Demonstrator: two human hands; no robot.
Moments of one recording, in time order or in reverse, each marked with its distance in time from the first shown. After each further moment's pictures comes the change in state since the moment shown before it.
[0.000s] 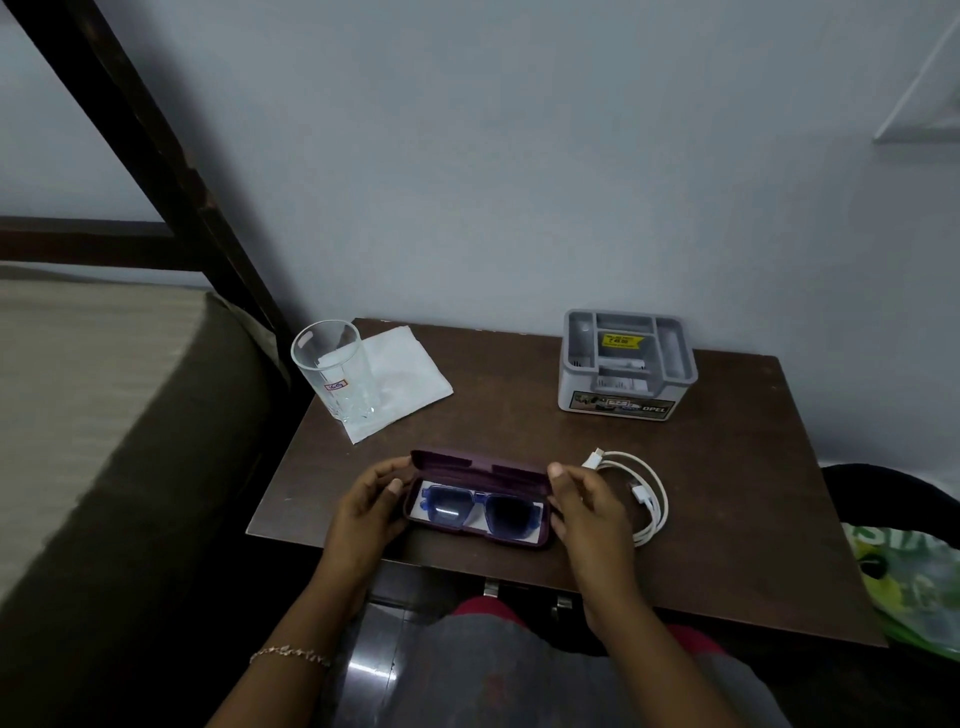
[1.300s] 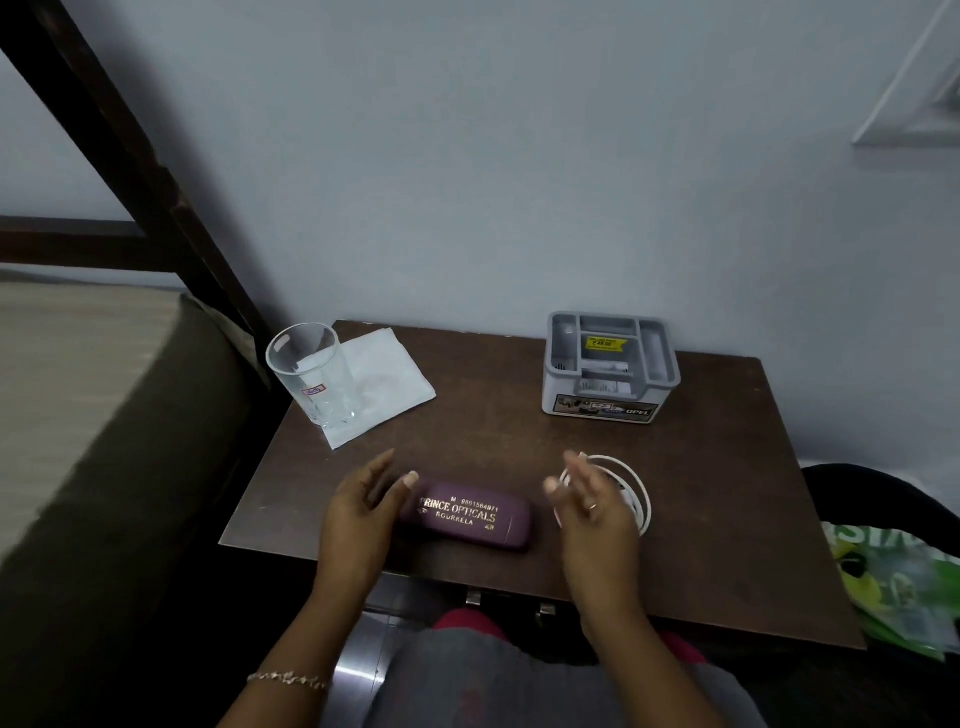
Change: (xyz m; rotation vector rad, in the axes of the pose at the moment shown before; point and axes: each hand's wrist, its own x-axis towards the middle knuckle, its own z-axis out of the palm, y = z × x) left_hand -0.003 0.013 0.022 0.261 0.162 0.100; right_hand -0.001 -0.009 -0.011 0.052 0.099 -0.122
